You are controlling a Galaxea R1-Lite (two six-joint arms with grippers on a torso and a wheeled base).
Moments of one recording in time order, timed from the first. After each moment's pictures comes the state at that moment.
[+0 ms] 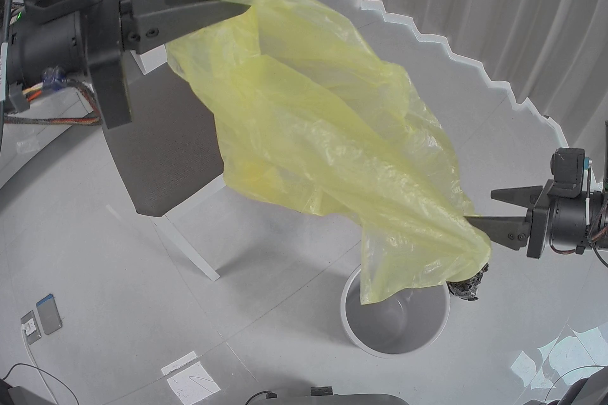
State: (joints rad) left arm -0.66 1.33 -1.35 0.04 -0.36 0.67; right arm 0.39 1.28 -0.71 -0.20 0.30 0.07
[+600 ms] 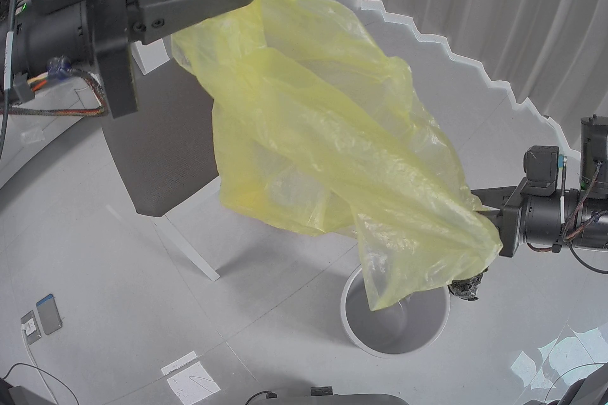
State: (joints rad) left arm -0.67 1.34 -1.37 0.04 -0.36 0.67; right arm 0.45 1.38 -0.73 -0.30 0.28 0.07
